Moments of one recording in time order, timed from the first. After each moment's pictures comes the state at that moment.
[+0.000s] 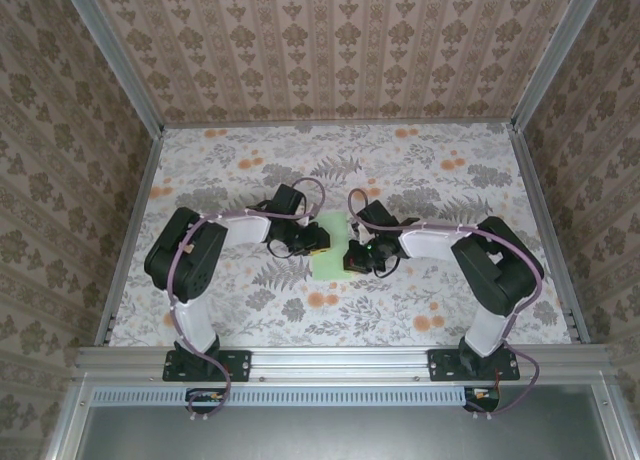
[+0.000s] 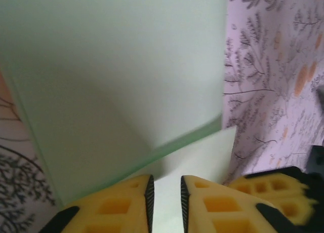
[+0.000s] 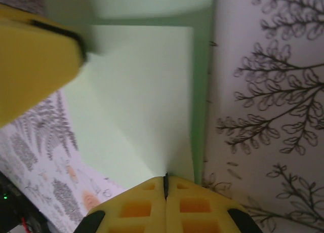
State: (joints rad) left arm -0.59 1.84 0.97 -0.20 0.60 -0.65; right arm 0.59 1.76 0.89 -0.27 -0.45 0.71
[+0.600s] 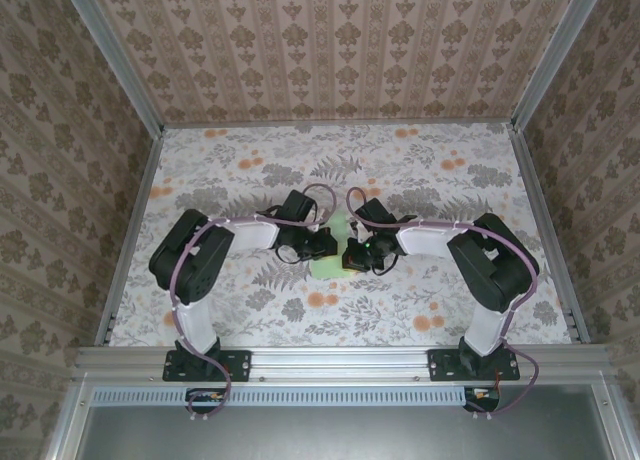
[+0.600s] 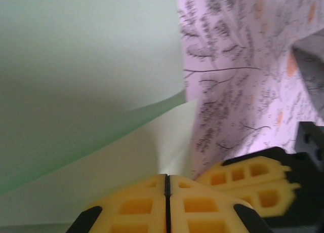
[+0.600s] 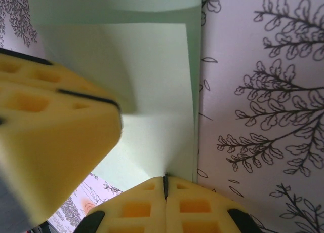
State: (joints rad) left arm -0.66 1.86 0.96 -0.14 0.59 -0.67; right arm 0.59 1.79 0.92 -0.29 -0.45 0.71
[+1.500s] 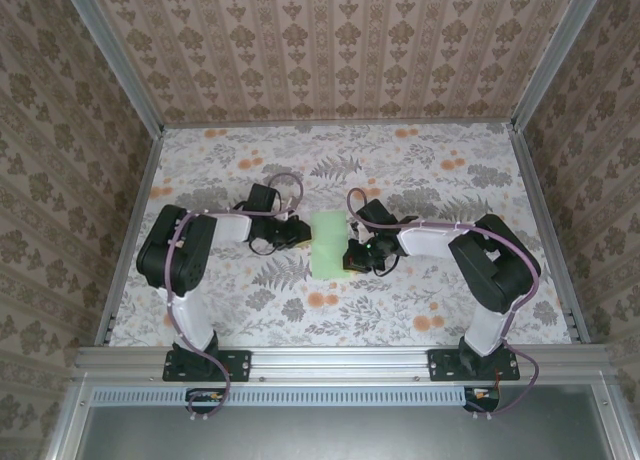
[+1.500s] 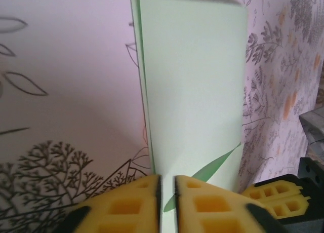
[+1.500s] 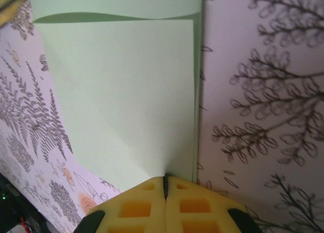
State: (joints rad) left arm -0.40 1.85 0.89 -0.06 0.69 -0.56; right arm 0.59 1.77 0.91 -0.30 -0.45 0.71
